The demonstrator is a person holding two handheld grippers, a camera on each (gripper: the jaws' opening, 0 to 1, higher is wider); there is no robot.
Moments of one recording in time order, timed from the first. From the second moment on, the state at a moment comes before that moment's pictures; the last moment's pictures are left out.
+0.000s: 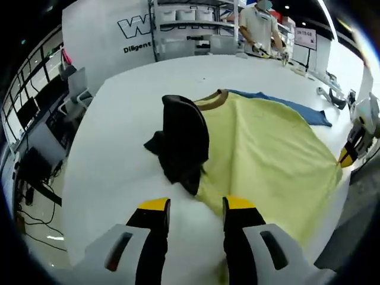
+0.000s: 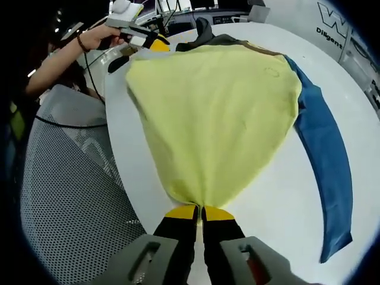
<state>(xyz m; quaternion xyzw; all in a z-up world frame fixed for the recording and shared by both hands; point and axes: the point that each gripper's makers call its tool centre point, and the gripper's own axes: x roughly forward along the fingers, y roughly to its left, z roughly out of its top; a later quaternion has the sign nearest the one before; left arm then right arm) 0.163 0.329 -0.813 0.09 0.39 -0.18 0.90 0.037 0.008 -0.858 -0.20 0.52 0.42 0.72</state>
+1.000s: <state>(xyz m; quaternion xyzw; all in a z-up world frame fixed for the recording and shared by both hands) 0.090 0.339 -0.803 0.05 0.44 -0.19 0.88 0.037 0.007 -0.859 -0.19 0.52 0.42 0.72</state>
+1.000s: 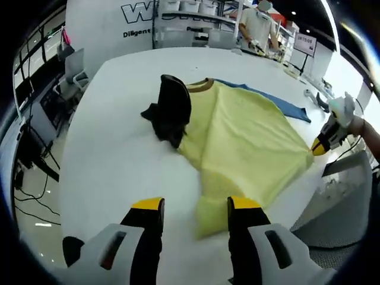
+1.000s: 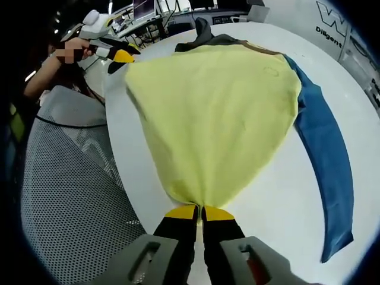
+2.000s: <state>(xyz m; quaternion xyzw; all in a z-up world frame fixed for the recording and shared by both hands) 0.060 0.322 -0.829 -0.03 0.47 -0.23 0.85 0.037 0.007 -0.859 -0.19 0.52 0.42 0.72</state>
